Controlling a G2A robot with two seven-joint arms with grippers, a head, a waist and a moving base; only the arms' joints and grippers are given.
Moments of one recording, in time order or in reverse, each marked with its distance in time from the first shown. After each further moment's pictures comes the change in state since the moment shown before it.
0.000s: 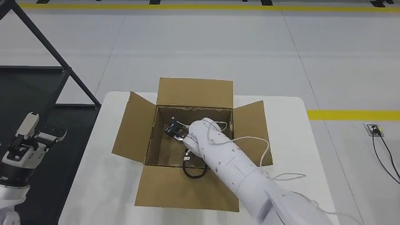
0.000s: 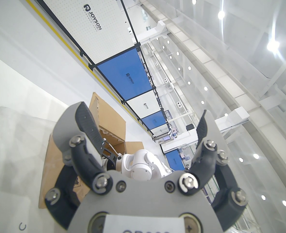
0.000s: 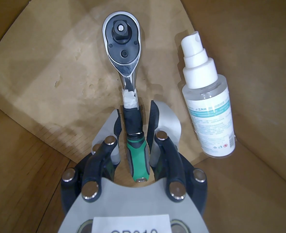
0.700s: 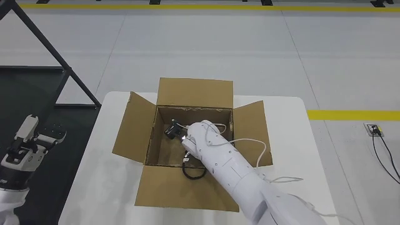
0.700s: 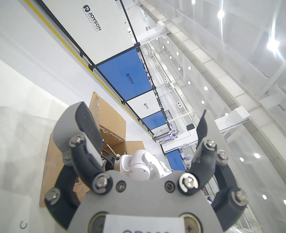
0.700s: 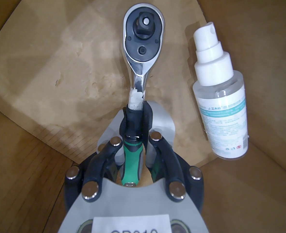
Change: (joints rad) left arm 0.025 0.004 -0.010 -0.011 -0.010 -0.018 0.005; right arm 0.004 -0.042 0.015 0.079 -0.014 -0.001 -0.013
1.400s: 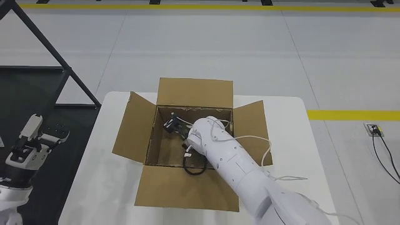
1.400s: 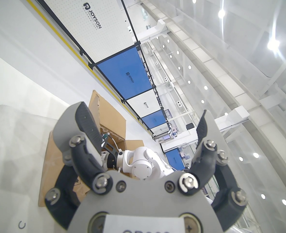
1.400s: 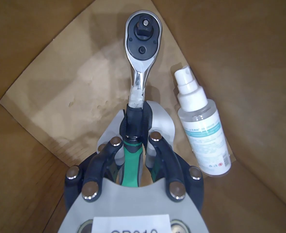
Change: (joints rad) left arm -0.014 0.006 0.024 0.014 0.004 0.005 0.005; right arm 0.017 0.026 0.040 0.002 -0.003 -0.086 -0.163
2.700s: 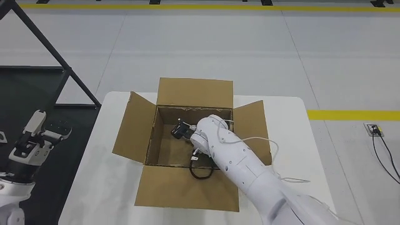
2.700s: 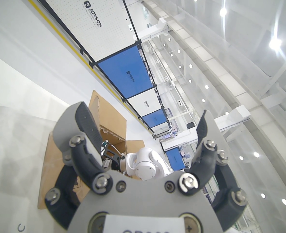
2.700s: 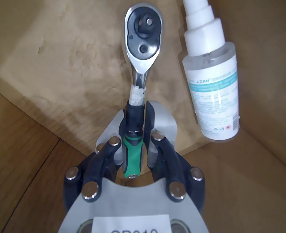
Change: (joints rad) left arm -0.026 0.013 0.019 0.009 0.010 0.016 0.005; right arm -0.079 0.115 0.090 -0.252 -0.089 0.027 0.347
